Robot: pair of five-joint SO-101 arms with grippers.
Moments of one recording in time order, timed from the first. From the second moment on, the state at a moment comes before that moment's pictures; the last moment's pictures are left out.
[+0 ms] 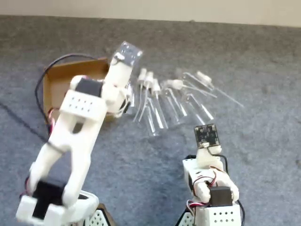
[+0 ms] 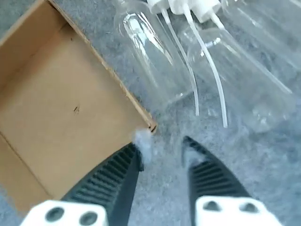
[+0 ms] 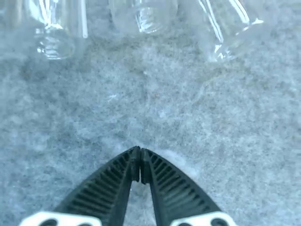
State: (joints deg) left arm 9.6 -11.1 13.0 73.6 -8.1; right arm -7.8 -104.6 95.7 68.5 8.3
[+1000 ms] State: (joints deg) left arm 6.5 49.9 -53.7 84.3 0.7; right arm -2.9 -104.6 95.7 68.5 8.4
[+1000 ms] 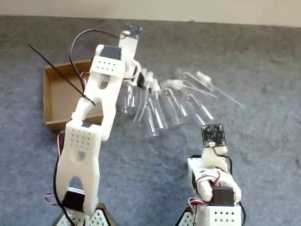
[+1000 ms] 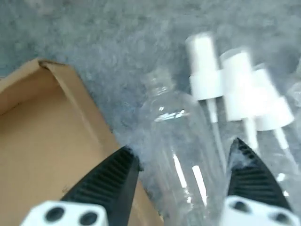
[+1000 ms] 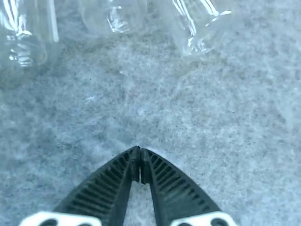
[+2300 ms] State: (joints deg) left arm 5.9 61.6 -69.8 94.3 1.0; right arm -2.9 -104.6 95.7 68.5 8.4
